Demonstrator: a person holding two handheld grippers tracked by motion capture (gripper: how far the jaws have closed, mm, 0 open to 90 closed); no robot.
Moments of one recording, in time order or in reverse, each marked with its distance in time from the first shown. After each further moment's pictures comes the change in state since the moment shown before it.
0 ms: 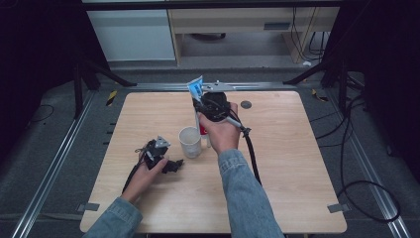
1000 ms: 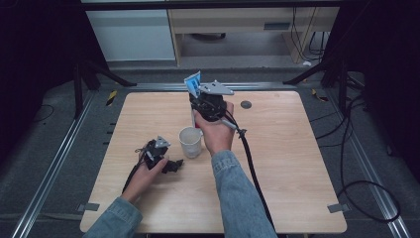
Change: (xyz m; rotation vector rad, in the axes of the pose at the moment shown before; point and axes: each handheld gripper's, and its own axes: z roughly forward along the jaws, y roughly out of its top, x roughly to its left) left arm 0.000 0.000 0.000 0.000 0.000 0.000; right arm 0.007 -0.001 0.009 -0.128 -0.027 -0.003
